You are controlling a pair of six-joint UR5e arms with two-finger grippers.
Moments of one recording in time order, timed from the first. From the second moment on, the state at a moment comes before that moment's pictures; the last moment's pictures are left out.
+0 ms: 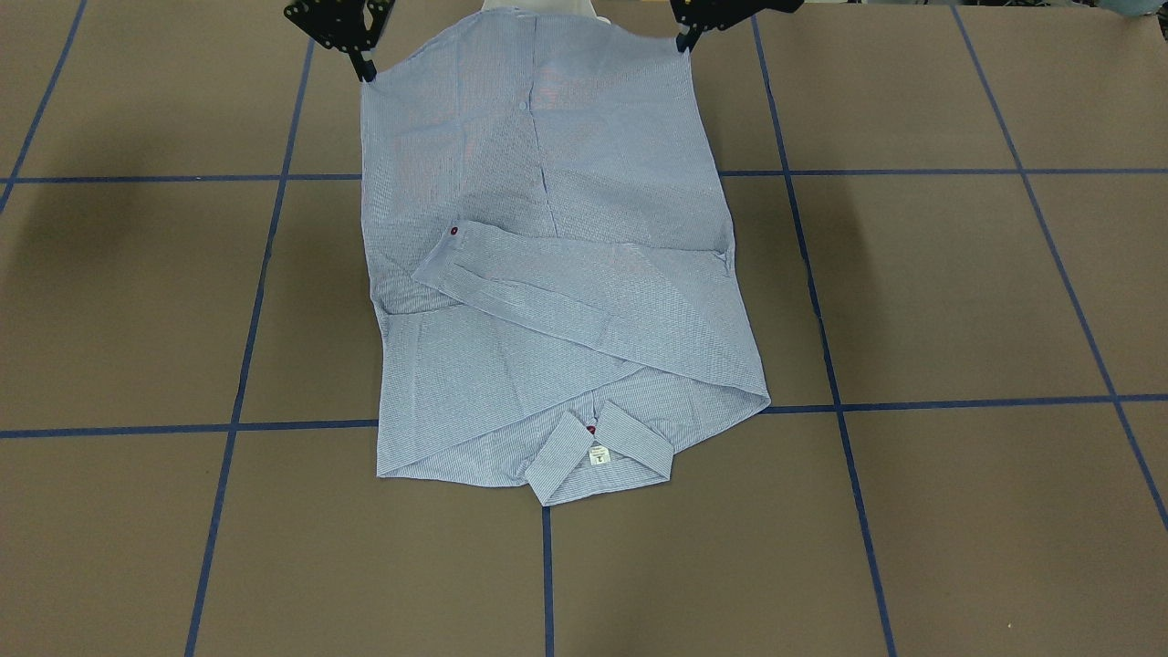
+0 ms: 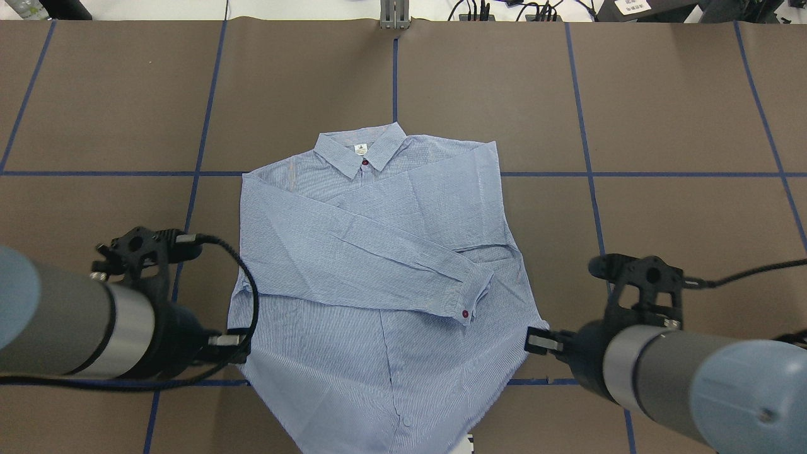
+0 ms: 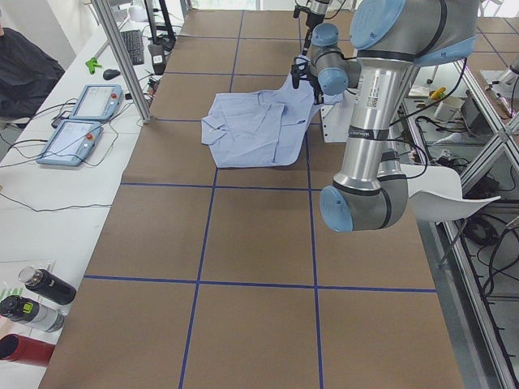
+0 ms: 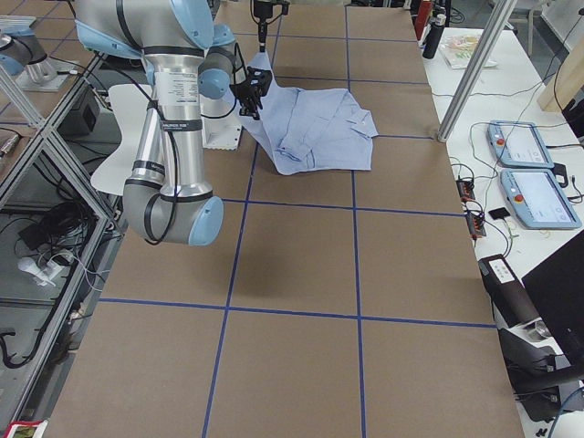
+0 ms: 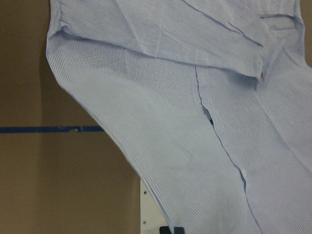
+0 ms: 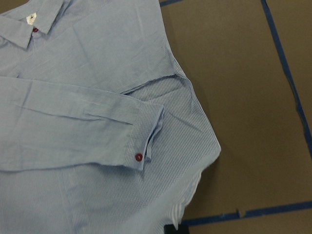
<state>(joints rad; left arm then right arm) -0.39 -1.86 -2.40 -1.42 -1.88 -1.45 0.21 -1.36 2.48 -1.78 1.46 1.63</state>
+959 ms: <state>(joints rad) -0.65 -1.98 -2.10 -1.45 -1.72 -1.35 0.58 -1.11 2.13 -1.72 1.52 1.38</state>
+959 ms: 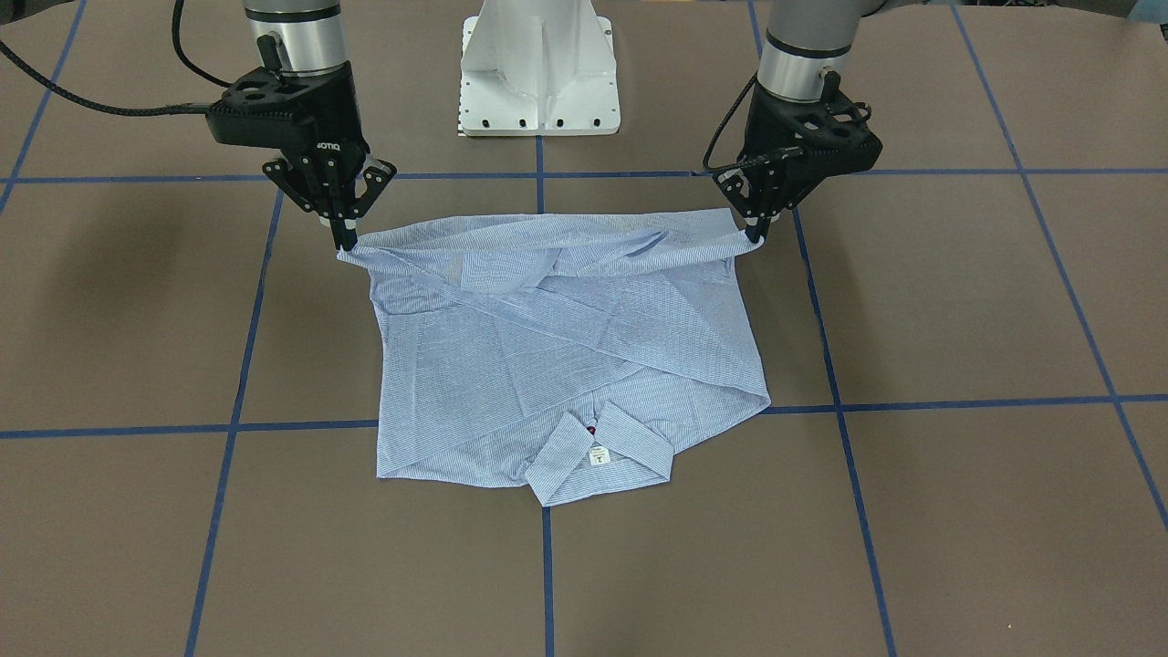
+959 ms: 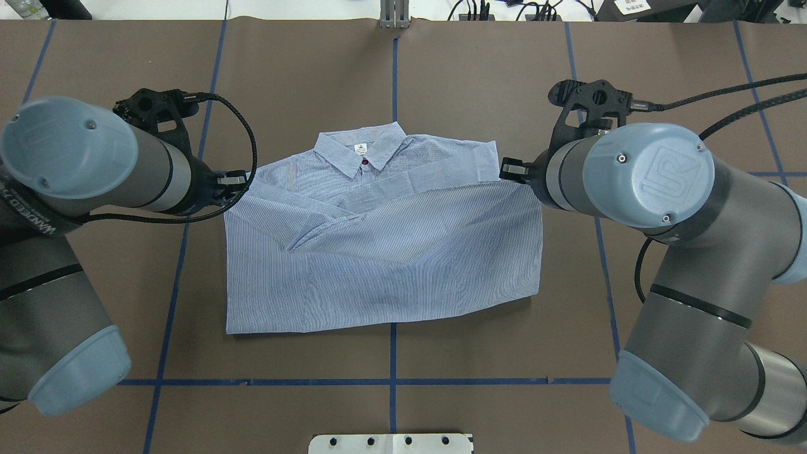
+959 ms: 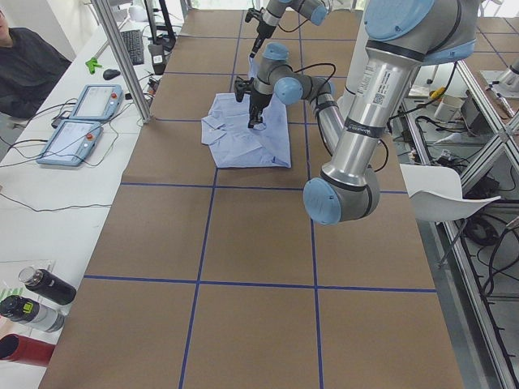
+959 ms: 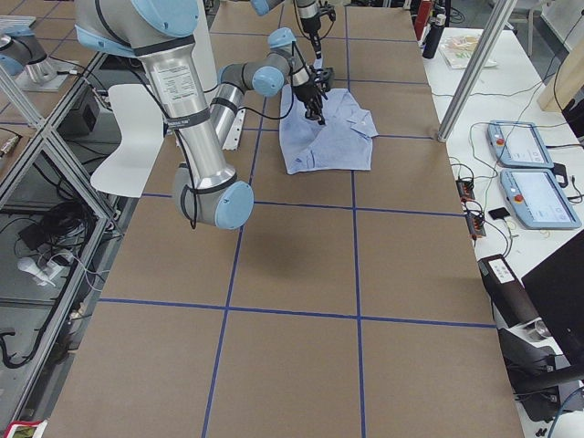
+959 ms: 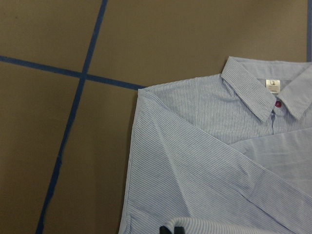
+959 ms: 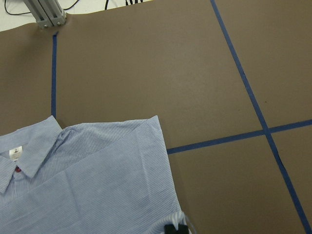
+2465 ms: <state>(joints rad) -0.73 -2.03 -1.68 -1.96 -1.70 -1.22 0.76 -0.94 1.67 -1.30 1.67 1.31</state>
